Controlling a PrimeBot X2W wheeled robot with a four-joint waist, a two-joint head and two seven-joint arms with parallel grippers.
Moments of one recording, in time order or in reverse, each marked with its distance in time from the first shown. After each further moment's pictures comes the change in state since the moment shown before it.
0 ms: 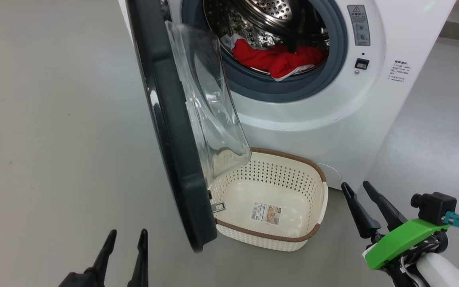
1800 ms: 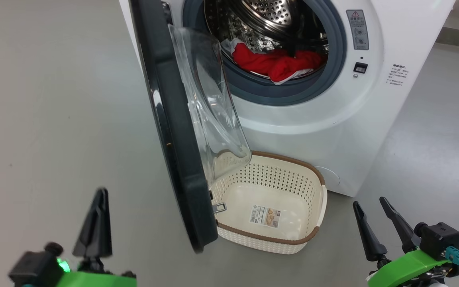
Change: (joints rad) left arm -0.035 0.000 0.055 -0.099 -0.083 -0.008 0.000; right arm 0.219 0.179 -0.337 -0.127 -0.529 0.000 -0.003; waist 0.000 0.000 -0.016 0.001
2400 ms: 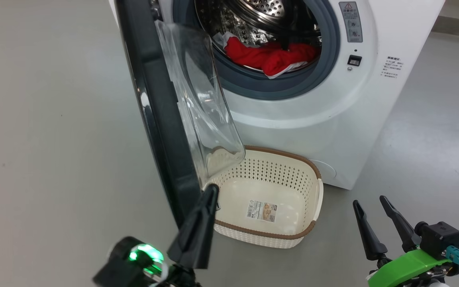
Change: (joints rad) left arm -0.066 0.002 -0.371 -0.305 -0.055 0.003 -0.007; right arm 0.000 -0.001 -0.001 -0.008 -0.002 0.000 0.000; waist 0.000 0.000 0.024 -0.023
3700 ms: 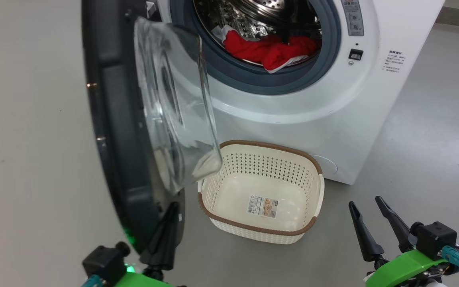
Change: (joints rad) left arm -0.025 -0.012 0.107 0.377 -0.100 0.002 0.001; right arm -0.003 -0.009 0.025 -0.002 -0.001 0.000 0.000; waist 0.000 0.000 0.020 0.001
